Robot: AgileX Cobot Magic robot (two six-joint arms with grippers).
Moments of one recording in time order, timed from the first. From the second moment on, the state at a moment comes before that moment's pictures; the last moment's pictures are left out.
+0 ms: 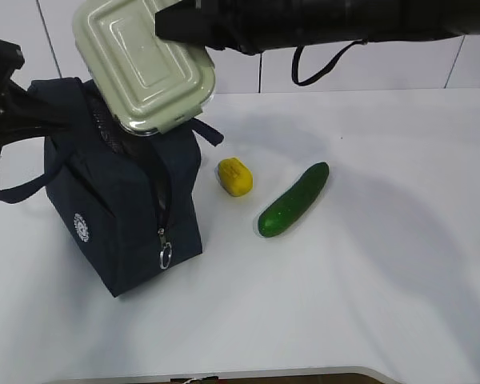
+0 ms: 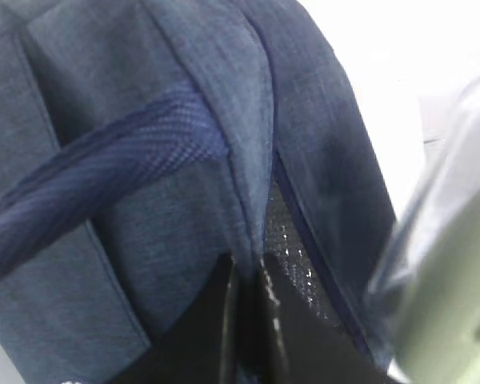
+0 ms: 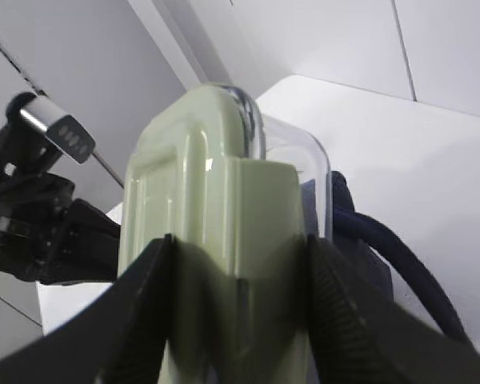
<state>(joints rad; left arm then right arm) -0.03 1.47 -0.90 -1.27 0.63 0.56 0.38 1.85 -1.49 1.56 0.71 -1.37</state>
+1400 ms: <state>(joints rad) -0.03 1.47 -0.90 -1.30 0.65 0.57 0.53 1.97 -1.49 1.30 0.56 -1.99</state>
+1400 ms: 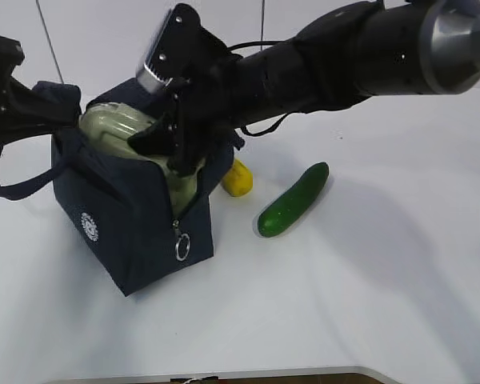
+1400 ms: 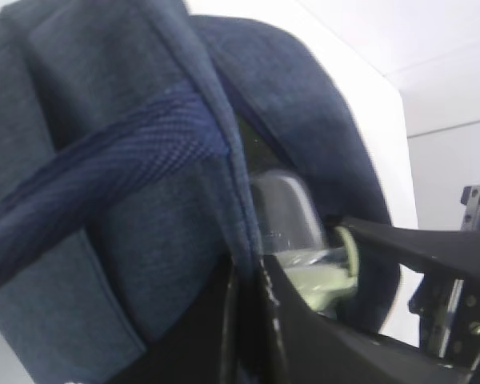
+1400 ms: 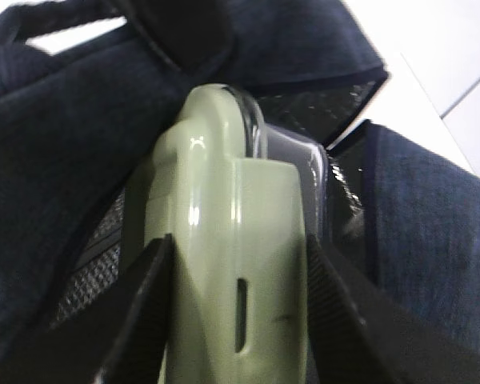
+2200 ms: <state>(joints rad) -0.03 1.47 -0.90 -1.30 0.66 0.57 0.54 1.97 -1.49 1.27 0.57 -2.09</state>
